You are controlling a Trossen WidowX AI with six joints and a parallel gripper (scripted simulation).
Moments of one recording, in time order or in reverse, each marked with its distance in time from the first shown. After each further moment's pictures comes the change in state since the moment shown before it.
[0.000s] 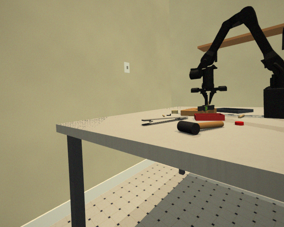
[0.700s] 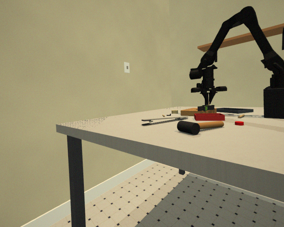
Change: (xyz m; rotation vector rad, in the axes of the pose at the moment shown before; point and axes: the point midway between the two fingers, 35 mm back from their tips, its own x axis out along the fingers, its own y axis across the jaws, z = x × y) arm 0.000 0.000 0.000 -0.518 0.002 0.000
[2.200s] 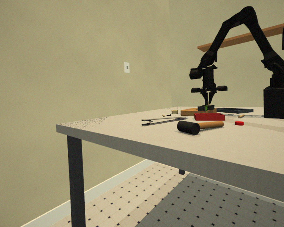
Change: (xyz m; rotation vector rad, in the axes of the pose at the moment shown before) arm 0.000 0.000 0.000 0.668 0.001 -0.001
